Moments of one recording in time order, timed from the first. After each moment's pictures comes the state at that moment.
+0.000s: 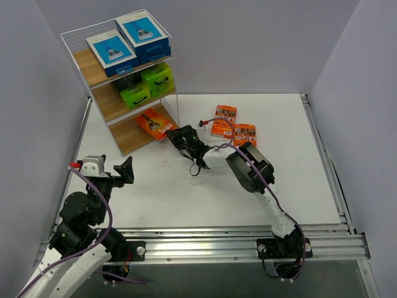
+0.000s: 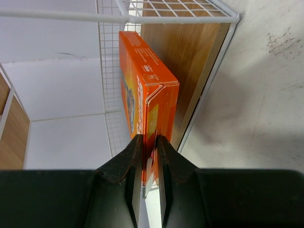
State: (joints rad) left arm -0.65 0.28 0.63 -0.21 -0.52 -0.05; right arm 0.74 2.33 1.44 0.62 0.19 1.48
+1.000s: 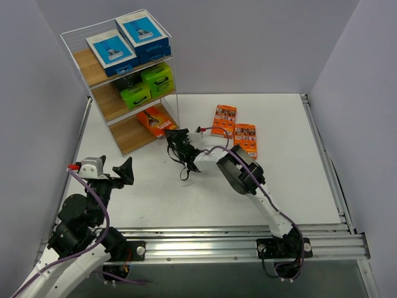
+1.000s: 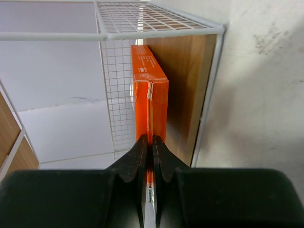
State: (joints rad) left arm -0.71 0.26 0.63 -0.21 -0.58 -0.05; right arm 0.81 2.46 1.60 0.61 0.49 1.61
